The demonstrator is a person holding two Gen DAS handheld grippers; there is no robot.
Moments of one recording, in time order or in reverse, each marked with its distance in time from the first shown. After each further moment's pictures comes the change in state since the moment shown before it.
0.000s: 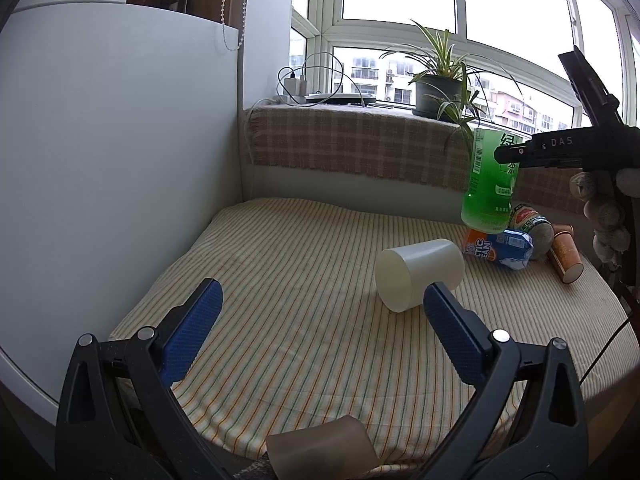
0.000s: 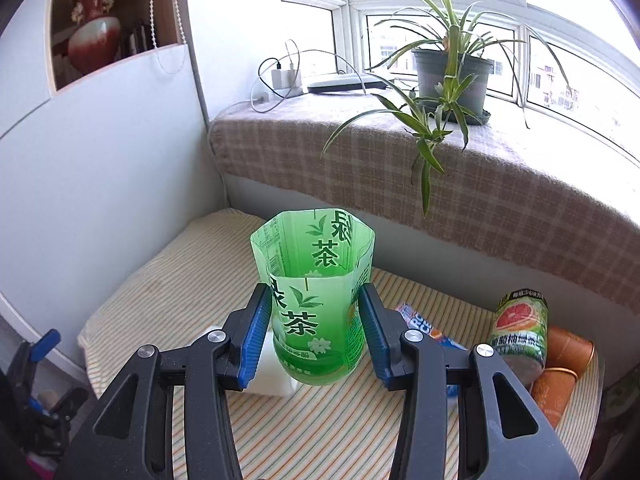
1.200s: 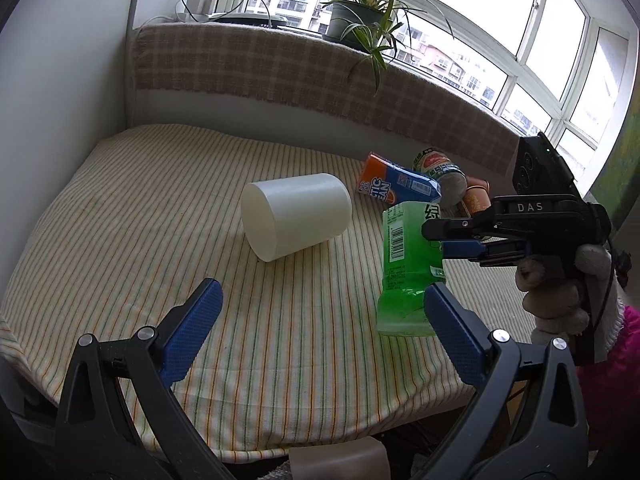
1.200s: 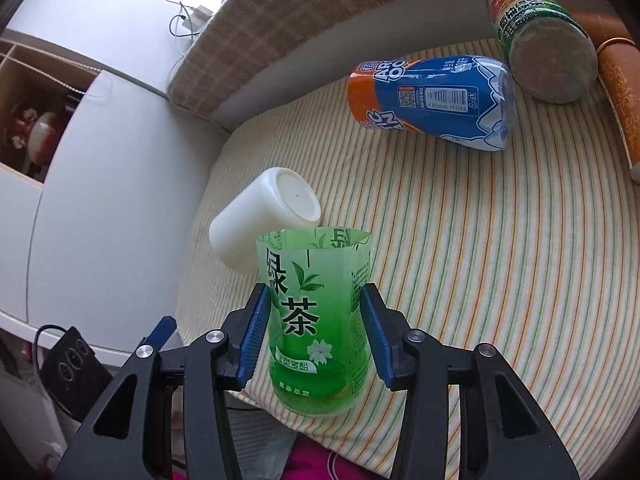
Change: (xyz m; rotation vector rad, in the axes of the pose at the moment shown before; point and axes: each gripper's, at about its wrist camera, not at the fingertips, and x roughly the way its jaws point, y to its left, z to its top) left arm 0.043 -0.048 0.000 -0.027 0.295 -0.381; right arm 0.050 -0.060 -0.117 0.602 0.358 0.317
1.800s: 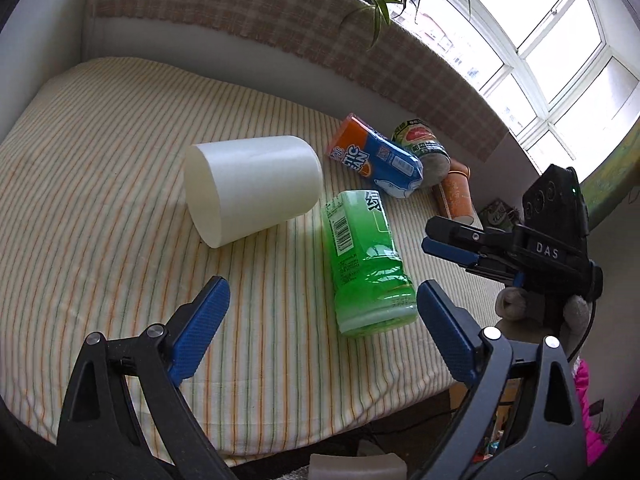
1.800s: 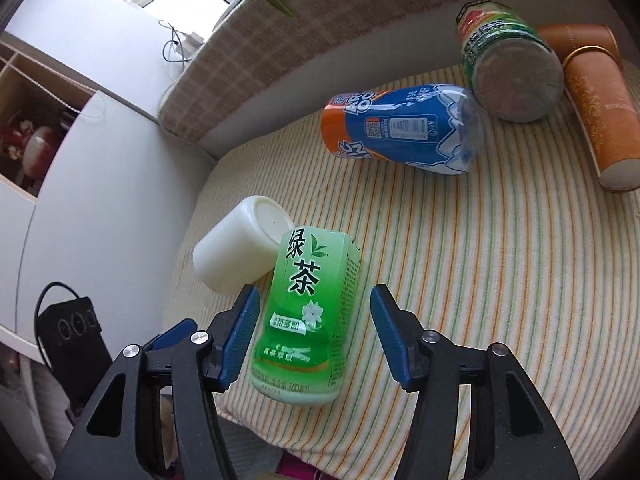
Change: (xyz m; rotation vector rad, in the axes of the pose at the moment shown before) left arm 0.059 0.004 0.030 -0.126 0.243 -0.190; right arm -0.031 -0.014 -0.017 -0.001 -0.140 -0.044
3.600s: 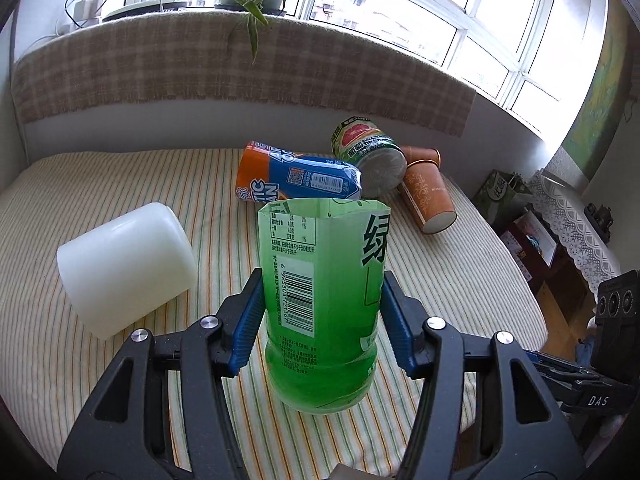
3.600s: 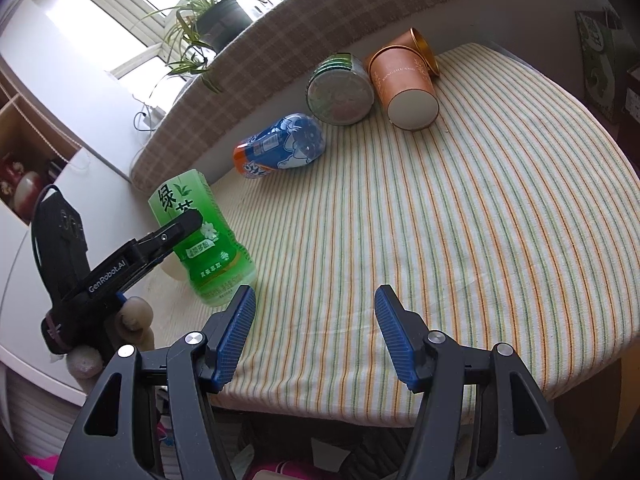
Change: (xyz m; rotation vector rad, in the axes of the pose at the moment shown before) left arm 0.054 -0.099 0.002 0.301 -0.132 0.090; right arm -0.095 -0.053 -0.107 0.109 -0.277 -0.152
